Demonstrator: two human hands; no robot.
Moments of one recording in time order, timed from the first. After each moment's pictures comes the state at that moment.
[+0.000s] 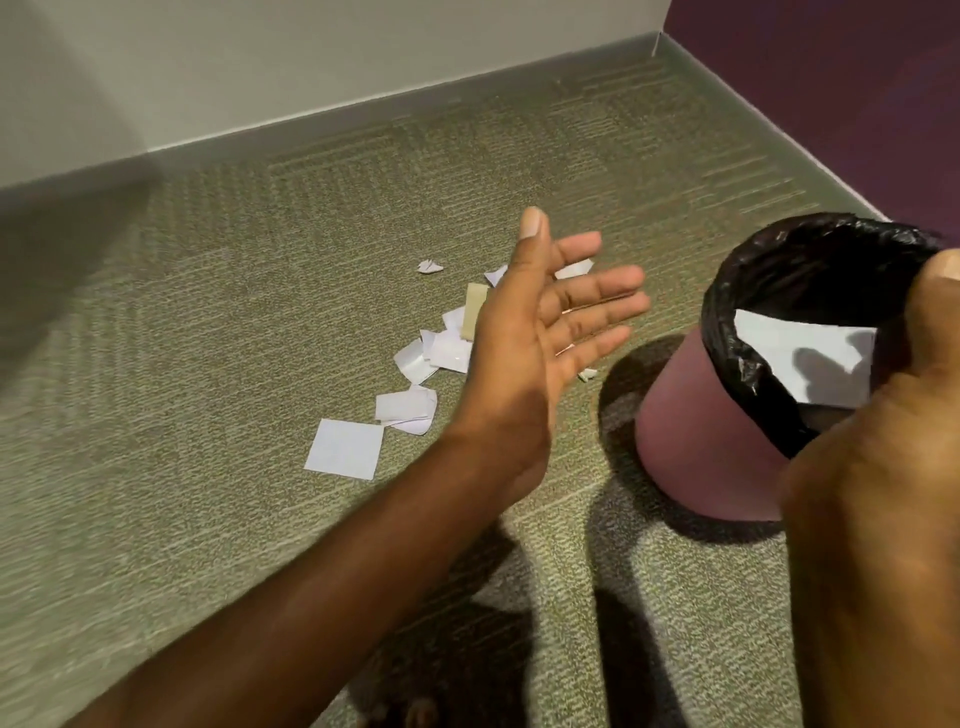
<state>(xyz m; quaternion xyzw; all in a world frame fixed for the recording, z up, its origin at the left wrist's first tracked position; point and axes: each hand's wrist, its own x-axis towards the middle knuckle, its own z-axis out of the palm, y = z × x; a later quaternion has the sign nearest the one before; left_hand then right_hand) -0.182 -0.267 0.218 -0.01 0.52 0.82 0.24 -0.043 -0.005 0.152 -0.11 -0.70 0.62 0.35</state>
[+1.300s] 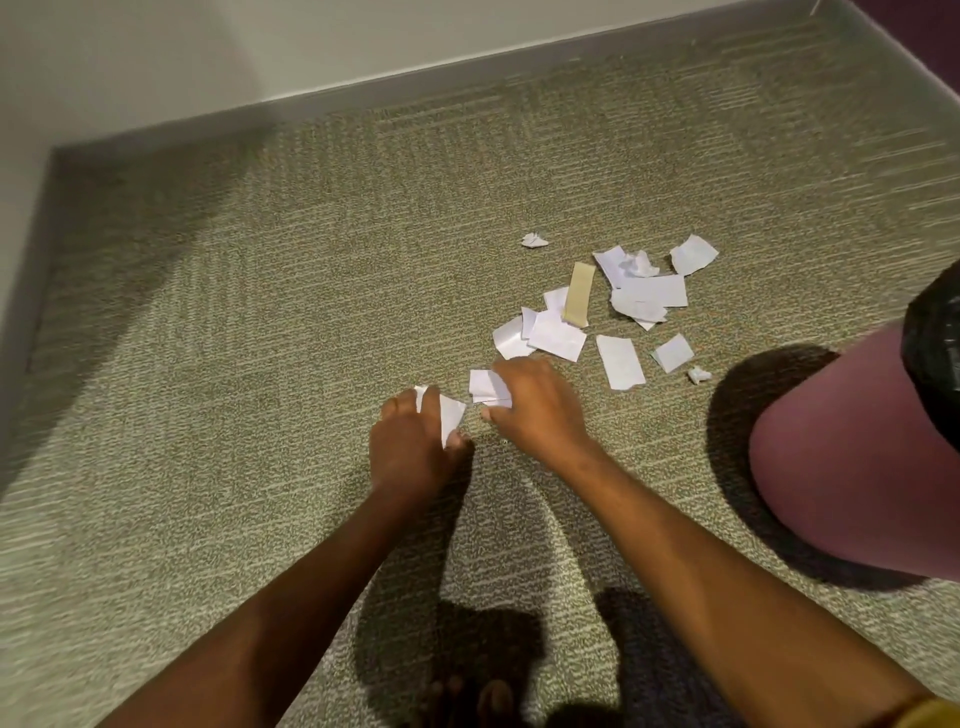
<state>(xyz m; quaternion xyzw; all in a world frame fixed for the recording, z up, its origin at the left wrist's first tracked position) -0.219 -0.473 -0.031 0.05 0.99 0.06 0.09 -0.240 -0.284 -0.019 0.04 -0.97 0.22 -0.05</state>
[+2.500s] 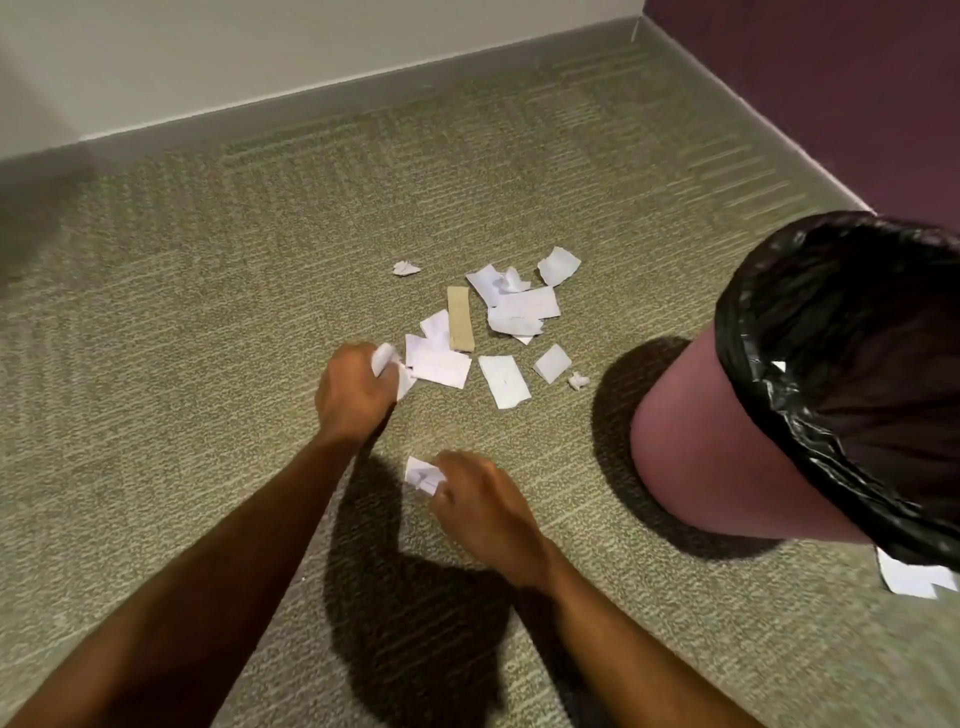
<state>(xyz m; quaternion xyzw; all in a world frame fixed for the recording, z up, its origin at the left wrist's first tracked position) -0.342 -0.383 -0.043 0.04 0.95 0.30 0.04 -0.162 -0.239 -0.033 -0.02 -0.93 0.37 -0.02</state>
